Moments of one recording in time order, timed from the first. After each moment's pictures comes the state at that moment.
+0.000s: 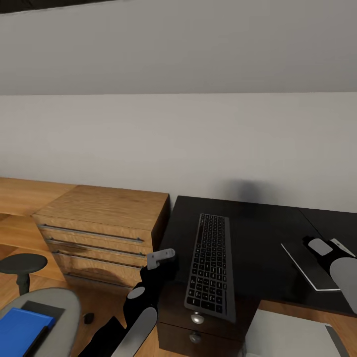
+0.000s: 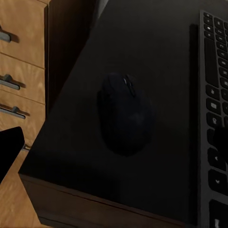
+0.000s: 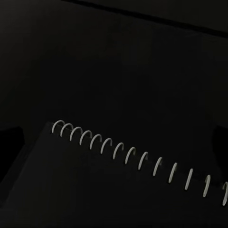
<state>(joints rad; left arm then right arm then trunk) -0.34 -0.02 -0.67 -1.56 0.74 0.39 0.82 -1.07 -0.41 -0.32 -0.07 -0.57 0.02 -0.35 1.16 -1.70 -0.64</state>
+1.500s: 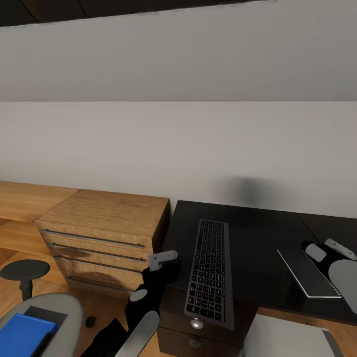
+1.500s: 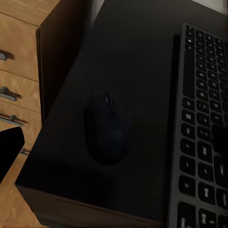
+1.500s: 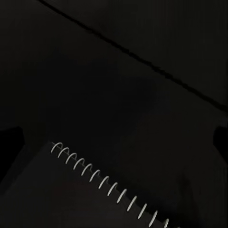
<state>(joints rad) -0.34 -0.02 -0.70 -1.56 0.74 0.39 0.82 -1.07 -0.41 -0.35 -0.01 -0.29 0.00 -0.35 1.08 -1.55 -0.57</state>
